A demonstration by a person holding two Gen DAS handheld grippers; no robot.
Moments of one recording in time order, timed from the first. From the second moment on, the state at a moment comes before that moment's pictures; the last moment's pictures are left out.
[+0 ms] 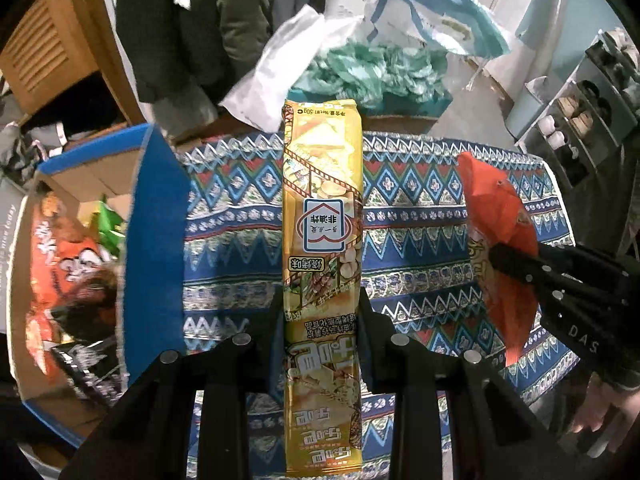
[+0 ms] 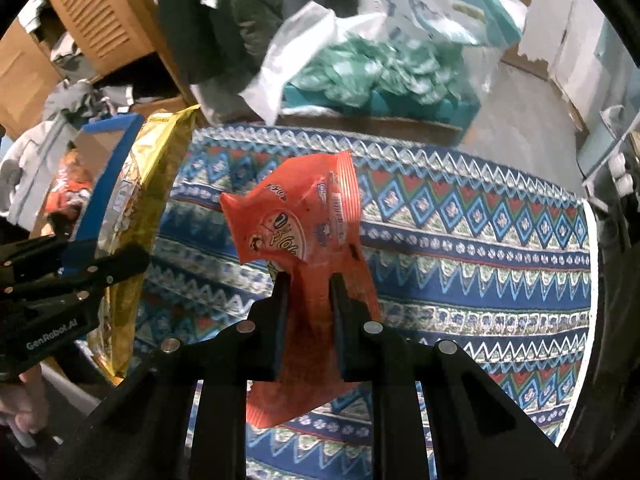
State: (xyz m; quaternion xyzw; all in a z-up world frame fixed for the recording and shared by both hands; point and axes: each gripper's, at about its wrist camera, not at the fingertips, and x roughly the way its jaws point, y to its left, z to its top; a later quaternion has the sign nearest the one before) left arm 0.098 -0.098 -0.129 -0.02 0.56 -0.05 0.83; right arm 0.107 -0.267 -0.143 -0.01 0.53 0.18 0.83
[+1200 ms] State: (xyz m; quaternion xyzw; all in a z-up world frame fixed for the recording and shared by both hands) left arm 0.047 0.082 -0.069 -0.08 0.50 0.06 0.86; right arm 0.104 -0.077 -0.073 -0.06 0.48 0.33 0.81
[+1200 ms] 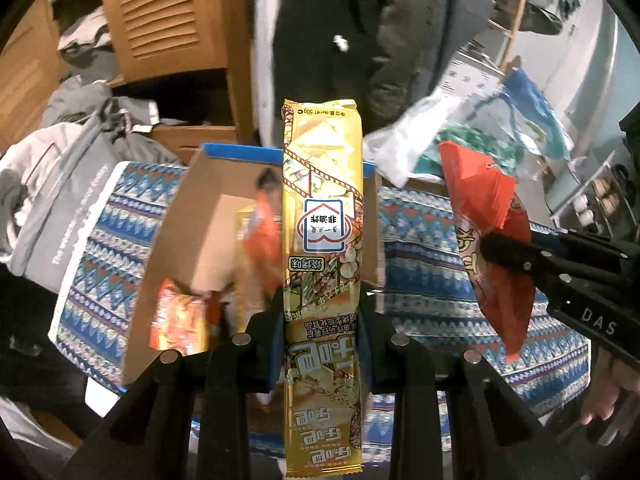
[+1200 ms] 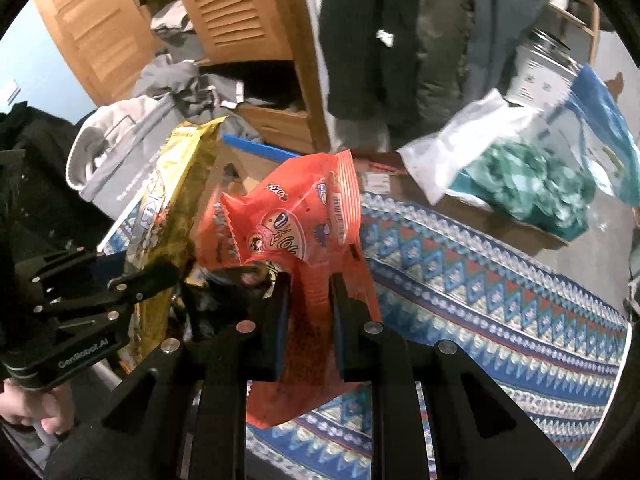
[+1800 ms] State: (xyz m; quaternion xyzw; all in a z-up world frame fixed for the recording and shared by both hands) left arm 0.055 0.159 -0.087 -0.12 0.49 0.12 0.86; right arm 0.131 0.016 -0.082 -0.08 0.49 0.37 0.79
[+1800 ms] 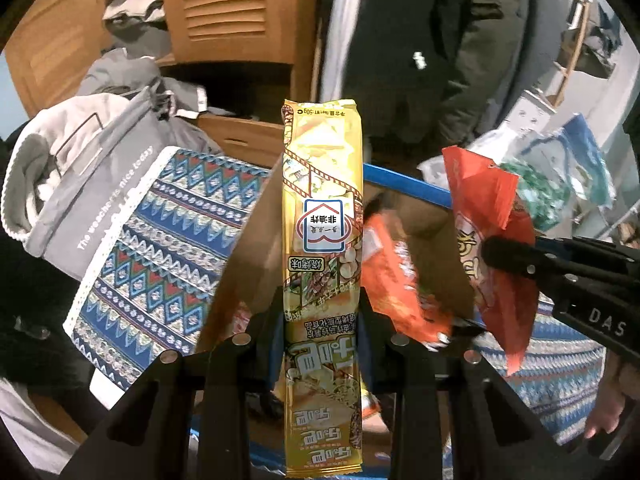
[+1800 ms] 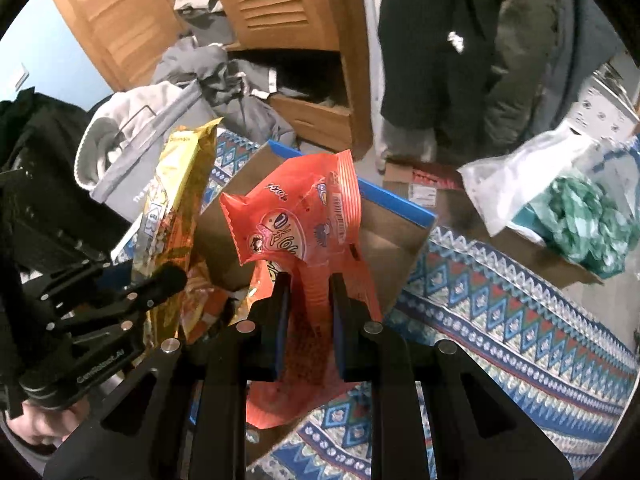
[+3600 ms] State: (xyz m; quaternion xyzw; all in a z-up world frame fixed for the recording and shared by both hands) left arm -0.008 0.121 0.005 -0.10 0.40 0.12 0.90; right arm 0.070 -0.074 -0.019 -0.07 0.40 0.34 0.85
